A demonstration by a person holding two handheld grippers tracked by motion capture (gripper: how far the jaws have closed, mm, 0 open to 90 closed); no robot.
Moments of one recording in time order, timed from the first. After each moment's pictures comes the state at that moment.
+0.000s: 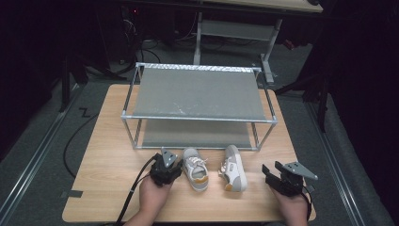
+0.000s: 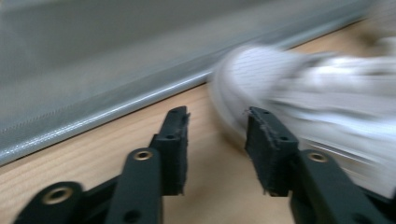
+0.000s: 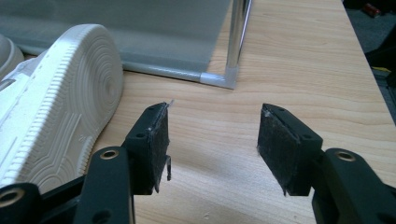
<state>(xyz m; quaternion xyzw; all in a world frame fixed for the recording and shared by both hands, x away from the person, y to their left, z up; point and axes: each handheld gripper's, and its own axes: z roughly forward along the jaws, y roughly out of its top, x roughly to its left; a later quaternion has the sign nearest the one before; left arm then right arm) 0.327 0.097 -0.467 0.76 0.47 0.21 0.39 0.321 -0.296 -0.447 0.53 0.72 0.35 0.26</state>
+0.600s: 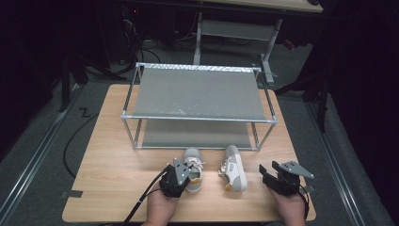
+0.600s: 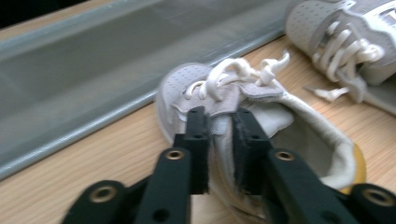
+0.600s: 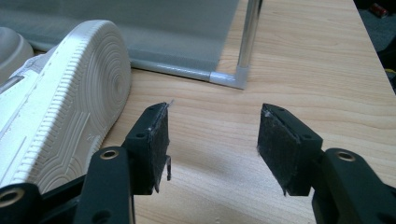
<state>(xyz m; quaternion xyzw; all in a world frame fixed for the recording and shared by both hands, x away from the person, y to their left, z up) 0.305 0.071 -0.460 0.78 0.43 0.25 0.38 0.323 -0.290 -0.449 0.53 0.73 0.35 0.26</state>
